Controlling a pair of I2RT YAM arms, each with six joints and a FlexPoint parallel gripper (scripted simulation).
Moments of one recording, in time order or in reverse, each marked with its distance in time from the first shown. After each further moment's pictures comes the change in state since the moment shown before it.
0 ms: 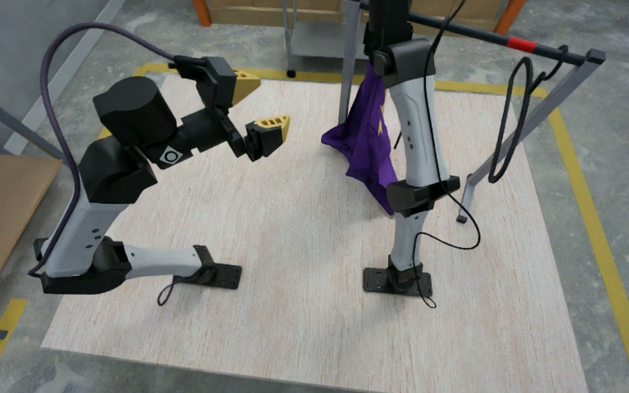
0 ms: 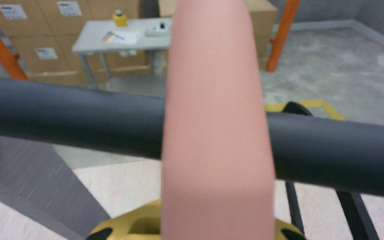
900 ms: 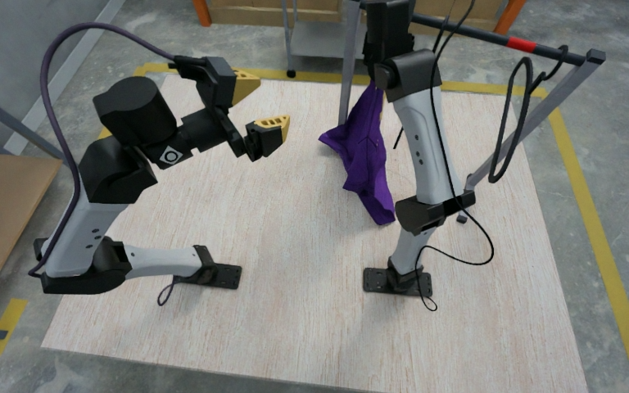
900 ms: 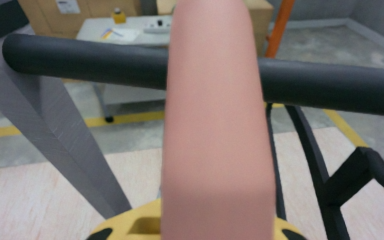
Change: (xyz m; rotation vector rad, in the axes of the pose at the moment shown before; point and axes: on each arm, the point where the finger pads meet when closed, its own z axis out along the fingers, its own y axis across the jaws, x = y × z) left arm 0.000 0.000 0.000 0.000 0.000 0.000; right arm 0.010 -0.006 -0.040 0.009 0.005 -0.001
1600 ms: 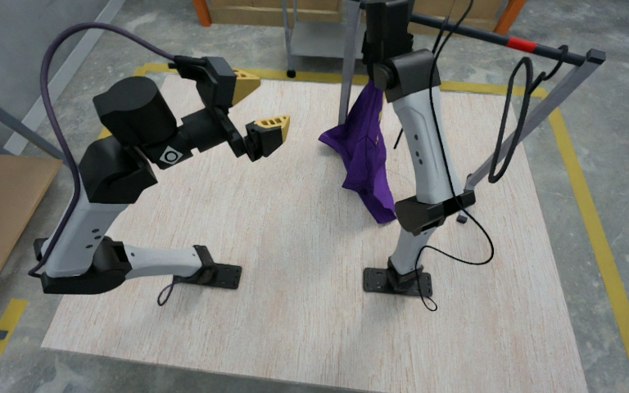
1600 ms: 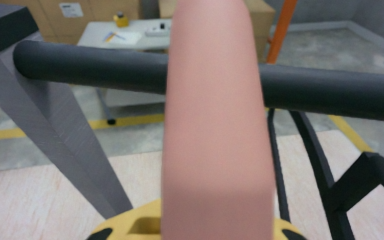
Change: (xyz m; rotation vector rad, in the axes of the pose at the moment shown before) left arm 0.000 0.000 0.000 0.000 0.000 0.000; right arm -0.002 0.003 0.001 -0.008 -0.012 0.002
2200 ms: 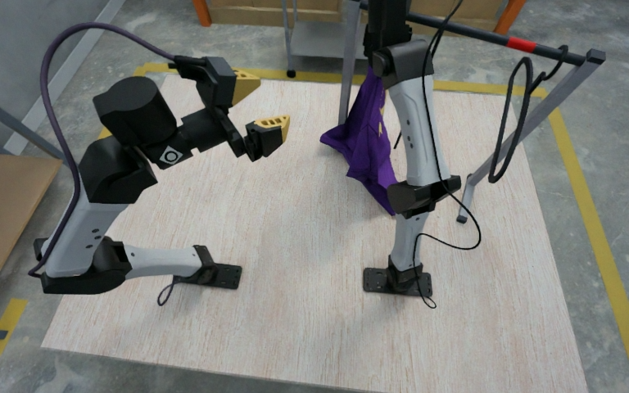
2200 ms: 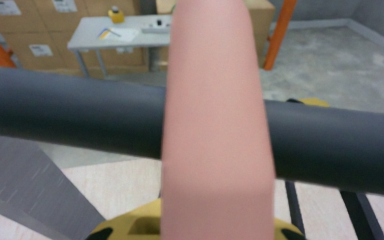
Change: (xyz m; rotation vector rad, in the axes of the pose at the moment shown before) left arm 0.000 0.000 0.000 0.000 0.000 0.000; right arm -0.002 0.002 0.045 0.010 0.015 -0.009
